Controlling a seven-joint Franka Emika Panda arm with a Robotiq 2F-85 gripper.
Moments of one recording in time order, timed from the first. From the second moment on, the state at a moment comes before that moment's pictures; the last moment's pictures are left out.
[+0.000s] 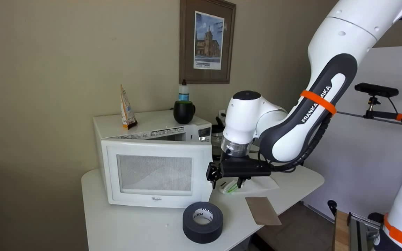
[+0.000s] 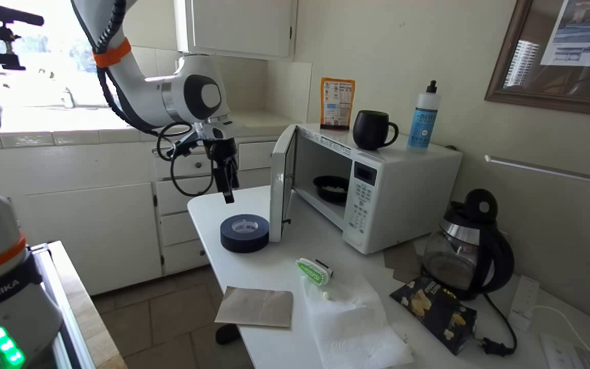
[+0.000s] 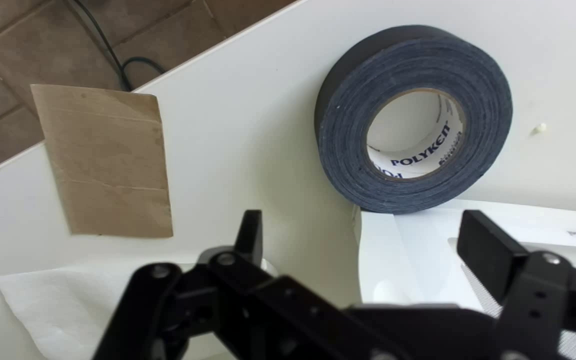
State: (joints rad) arm -0.31 -0.02 0.43 -2.65 -0.50 2.79 1.32
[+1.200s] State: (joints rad) arm -0.08 0.46 0.21 -2.30 -0.75 2.67 1.61
